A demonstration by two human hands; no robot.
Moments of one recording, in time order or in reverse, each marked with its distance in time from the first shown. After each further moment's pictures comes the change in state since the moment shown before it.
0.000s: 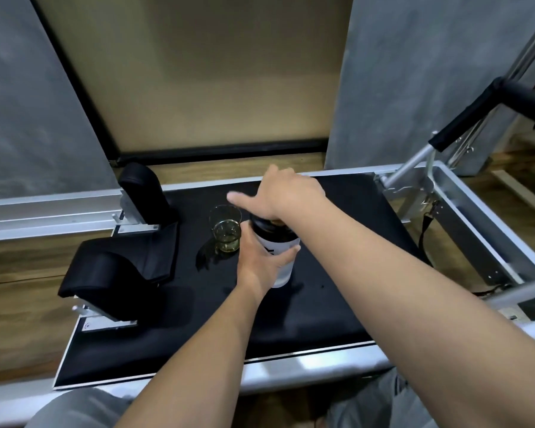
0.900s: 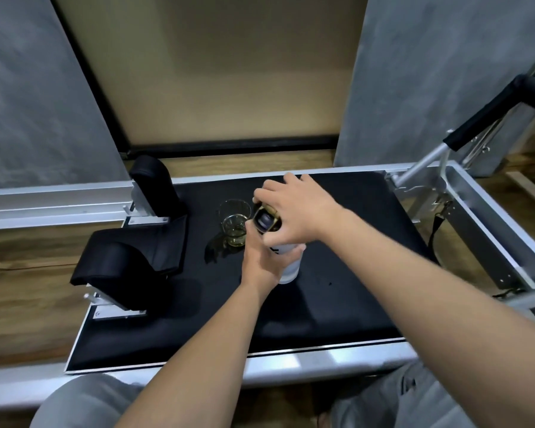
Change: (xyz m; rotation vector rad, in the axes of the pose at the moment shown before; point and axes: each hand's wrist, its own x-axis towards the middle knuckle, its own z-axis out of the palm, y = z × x) left_hand 0.000 -0.008 -0.009 0.239 0.100 0.131; right_hand 0.002 0.033 0.037 -0.284 0.263 -0.640
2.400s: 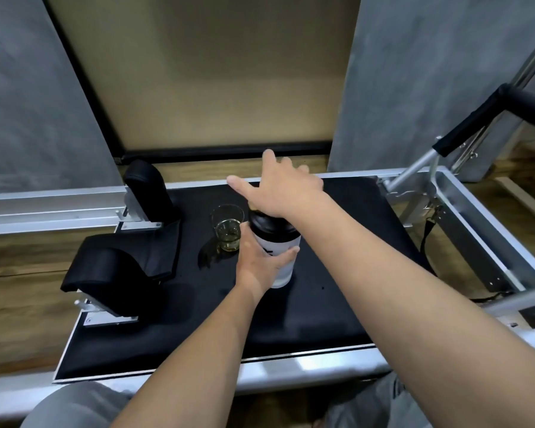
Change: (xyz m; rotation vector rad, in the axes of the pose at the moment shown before) left_hand 0.000 0.003 0.000 -0.185 -0.087 -0.124; right_hand 0.016 -0.014 -0.046 0.334 -0.049 0.534
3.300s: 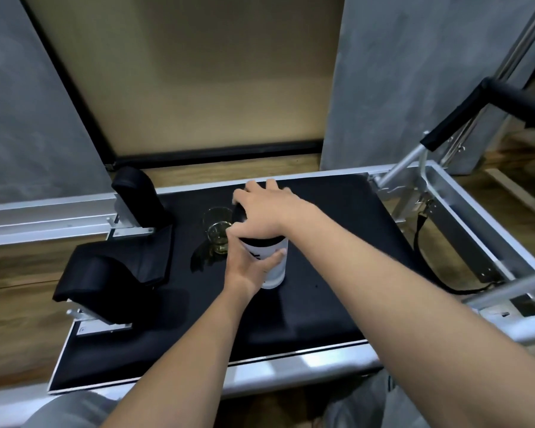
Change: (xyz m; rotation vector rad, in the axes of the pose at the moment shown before) left_hand -0.011 0.012 -0.004 0.051 0.017 0.002; right_hand -0.003 0.012 0.021 -0.111 -0.194 -0.297
